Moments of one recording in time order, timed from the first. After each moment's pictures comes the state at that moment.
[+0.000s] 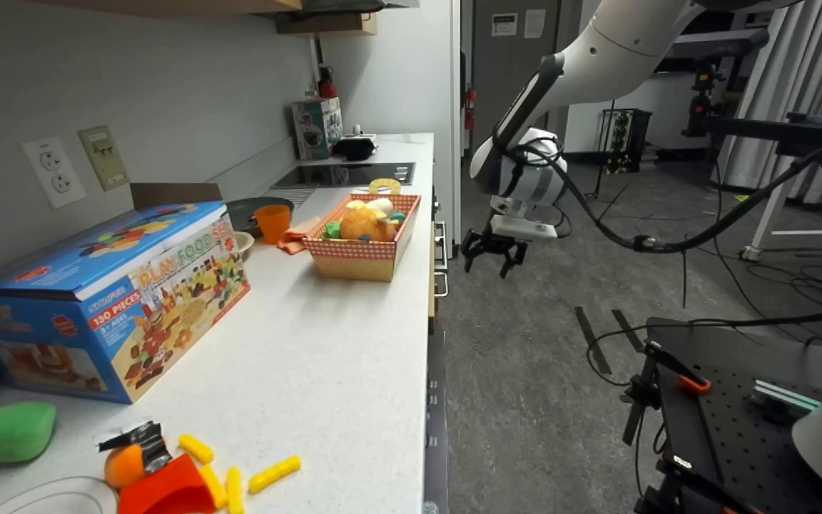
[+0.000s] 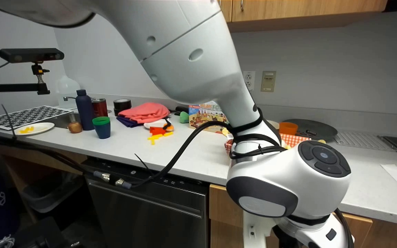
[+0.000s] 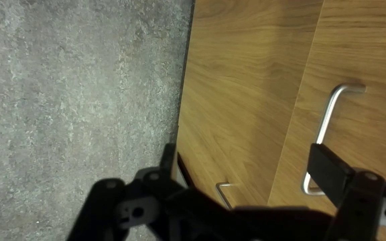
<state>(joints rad) -0.51 0.64 -0.06 -1.98 0.67 2.72 -0.10</state>
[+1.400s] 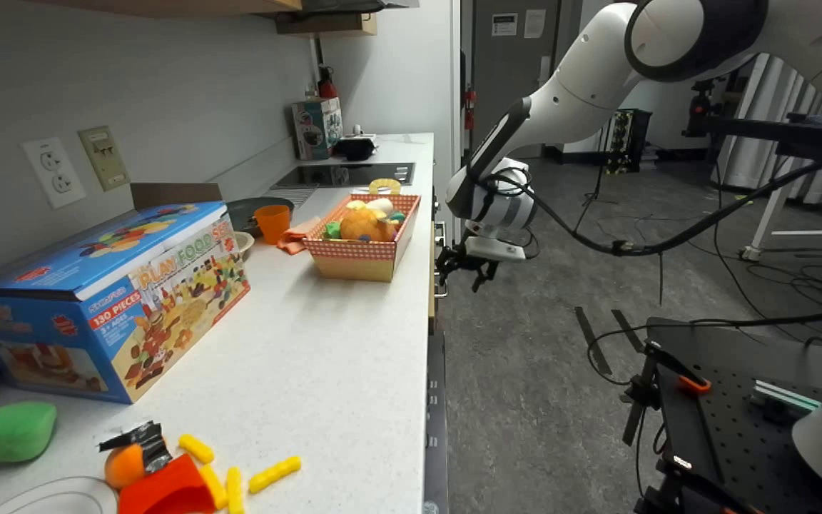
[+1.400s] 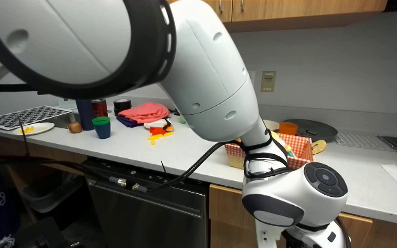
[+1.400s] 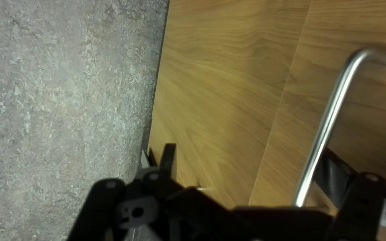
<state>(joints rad) -0.53 0.89 0.01 -1.71 0.68 2.74 -0.13</state>
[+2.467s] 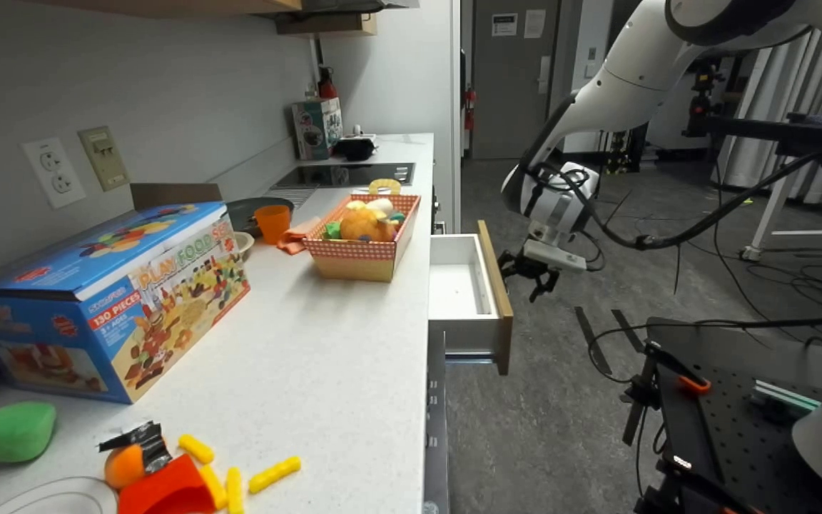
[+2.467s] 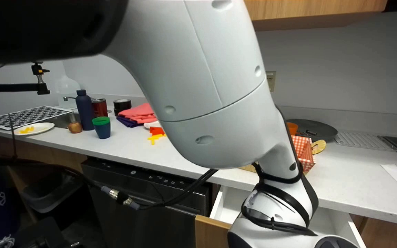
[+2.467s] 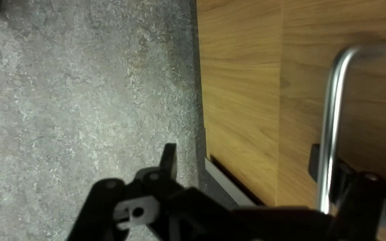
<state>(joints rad) -0.75 0.77 0.07 -1.99 0.94 2.80 -0.33</state>
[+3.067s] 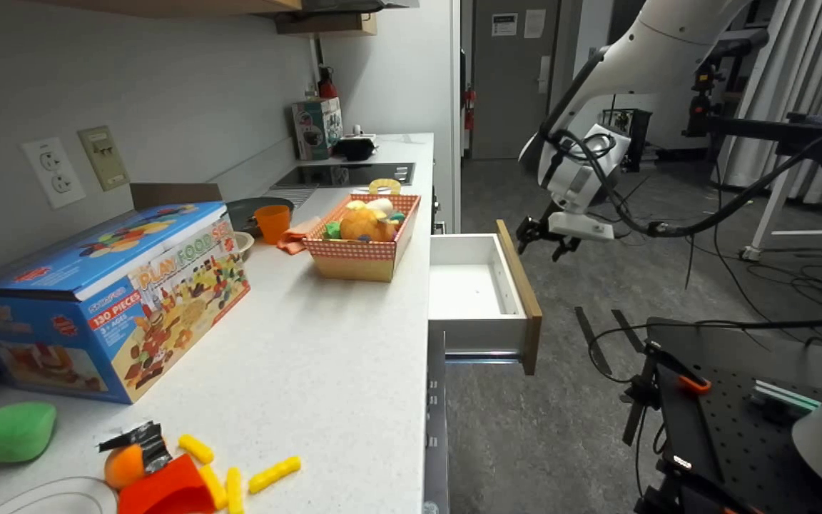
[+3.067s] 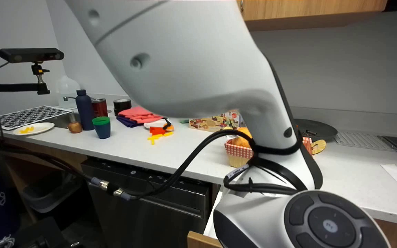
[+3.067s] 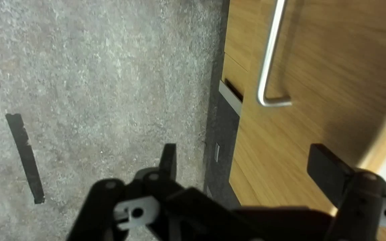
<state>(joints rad) -0.77 0.55 0.06 -2.16 0.98 3.04 -0.50</state>
